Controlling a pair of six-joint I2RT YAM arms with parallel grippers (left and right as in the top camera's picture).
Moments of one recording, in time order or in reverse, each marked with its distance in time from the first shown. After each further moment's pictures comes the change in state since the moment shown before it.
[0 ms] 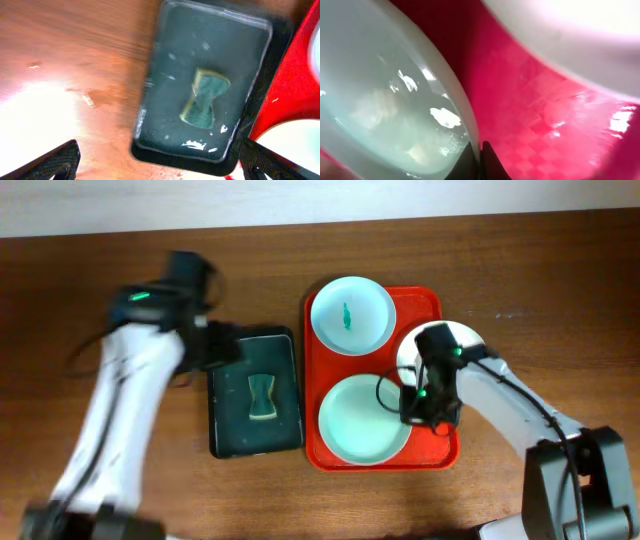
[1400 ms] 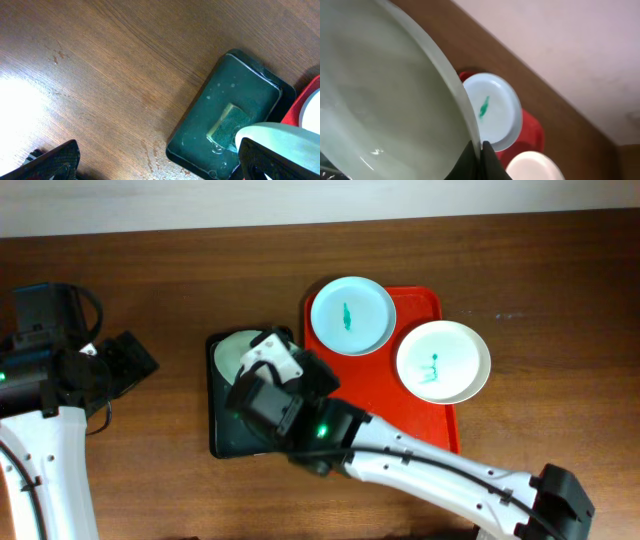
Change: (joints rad) left arm 0.331 -0.259 0.002 -0.071 0.000 0.000; right arm 0.857 0.029 0.414 0.277 1.108 -0.224
